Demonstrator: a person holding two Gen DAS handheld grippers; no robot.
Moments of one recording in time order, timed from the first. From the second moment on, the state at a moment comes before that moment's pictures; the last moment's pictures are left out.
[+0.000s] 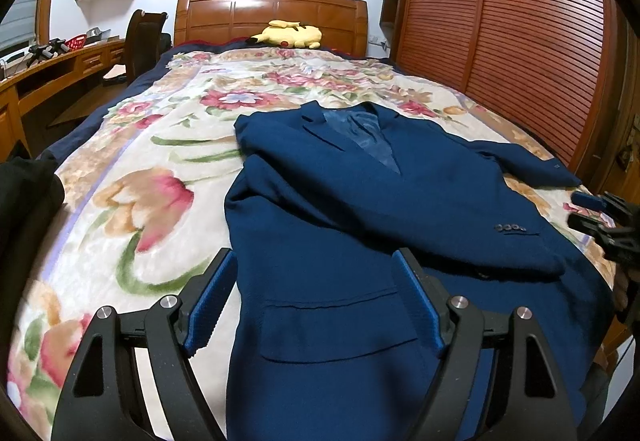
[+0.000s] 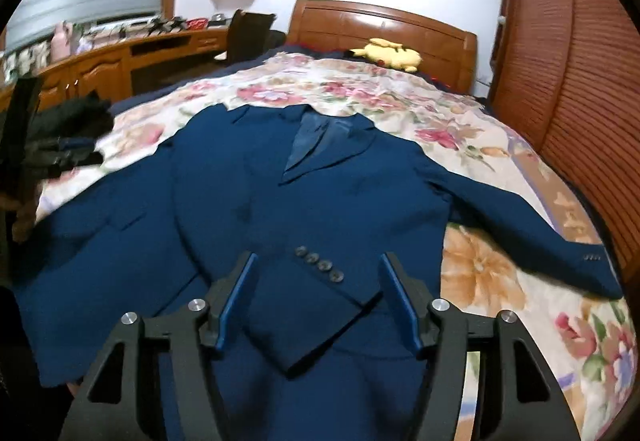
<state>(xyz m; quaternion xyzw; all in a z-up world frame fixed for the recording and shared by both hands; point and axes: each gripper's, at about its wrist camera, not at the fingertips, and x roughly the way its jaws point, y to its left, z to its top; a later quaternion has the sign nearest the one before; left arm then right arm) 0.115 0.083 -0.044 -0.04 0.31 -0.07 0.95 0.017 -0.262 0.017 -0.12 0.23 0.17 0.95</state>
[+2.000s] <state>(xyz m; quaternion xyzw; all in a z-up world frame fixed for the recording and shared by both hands) 0.110 0.045 -0.033 0.00 0.27 -0.09 0.96 0.064 -0.327 -0.012 -0.07 0.29 0.06 0.95</state>
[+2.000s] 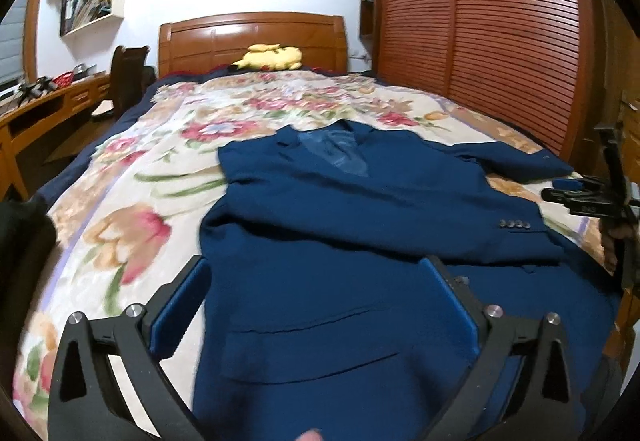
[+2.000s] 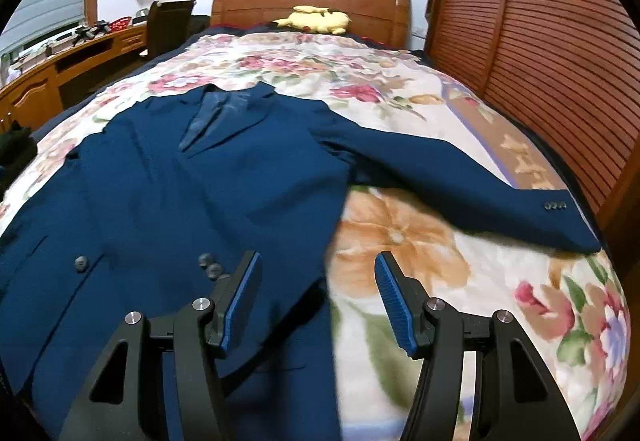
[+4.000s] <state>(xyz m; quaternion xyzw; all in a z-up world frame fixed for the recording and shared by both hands) 0.153 -0.045 -0.046 0.02 0.31 -0.16 0.94 0.221 -0.473 -0.042 -0.09 0.40 -0.09 0.91</state>
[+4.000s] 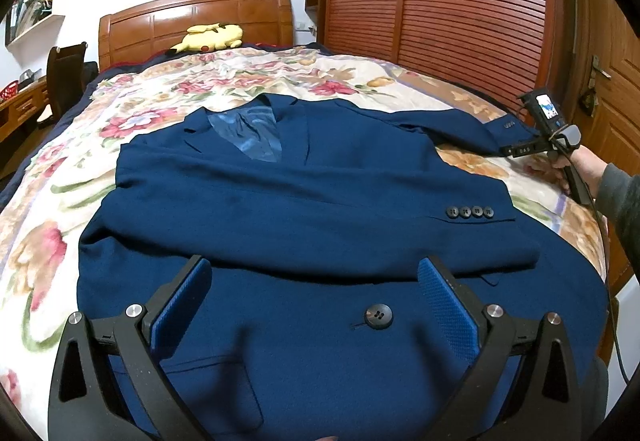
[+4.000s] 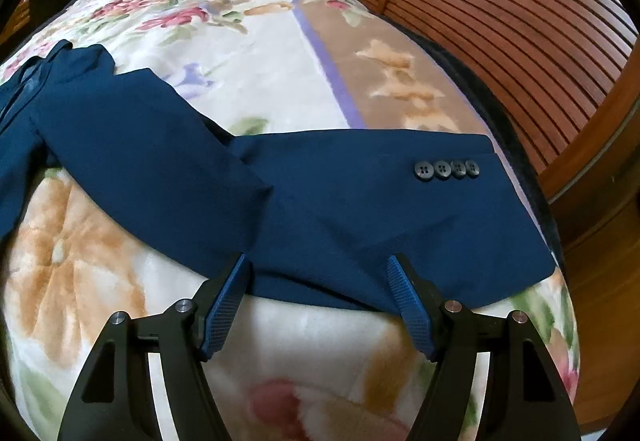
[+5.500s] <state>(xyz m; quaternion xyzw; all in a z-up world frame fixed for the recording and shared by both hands) 0.116 0.034 -0.025 -0.01 0.27 -0.11 0.96 0.050 -0.199 0.119 -0.23 0.12 0.13 0.96</state>
